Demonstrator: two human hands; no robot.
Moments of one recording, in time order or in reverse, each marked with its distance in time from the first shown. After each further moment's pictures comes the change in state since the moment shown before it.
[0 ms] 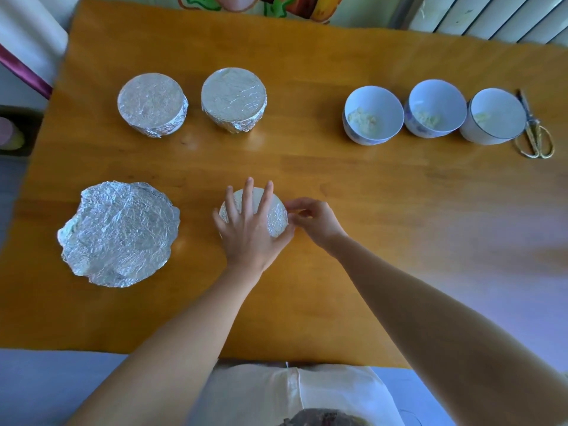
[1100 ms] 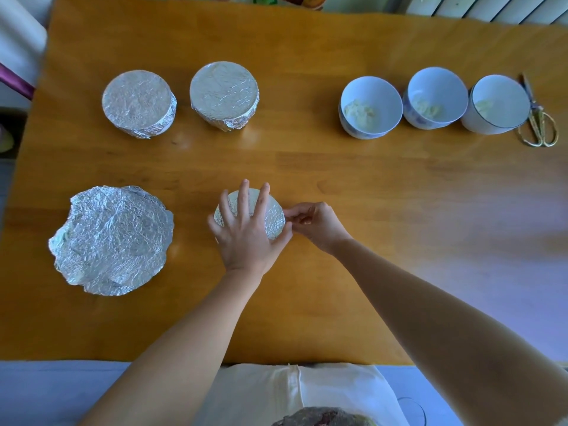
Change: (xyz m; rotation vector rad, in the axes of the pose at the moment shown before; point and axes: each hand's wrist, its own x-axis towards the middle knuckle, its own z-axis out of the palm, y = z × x) left_hand 0.001 0.001 0.002 0.049 0.007 -0.001; right_hand -0.009 -0.001 -0.008 0.059 -0.095 -0.052
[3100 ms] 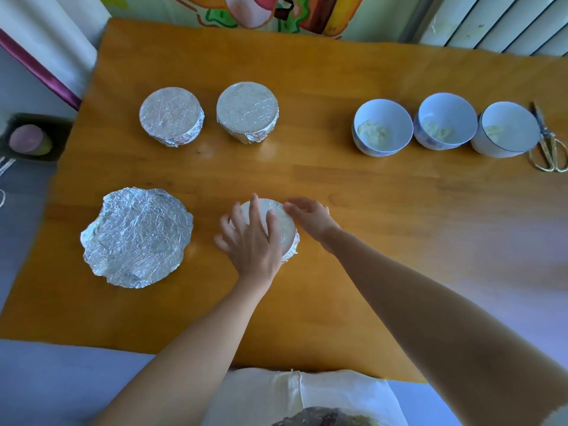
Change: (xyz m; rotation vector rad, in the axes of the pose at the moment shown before) left_hand -0.007 0.009 -0.025 -0.305 -0.043 -0.362; right_hand 0.027 -0.028 0.017 -0.138 0.014 0.193
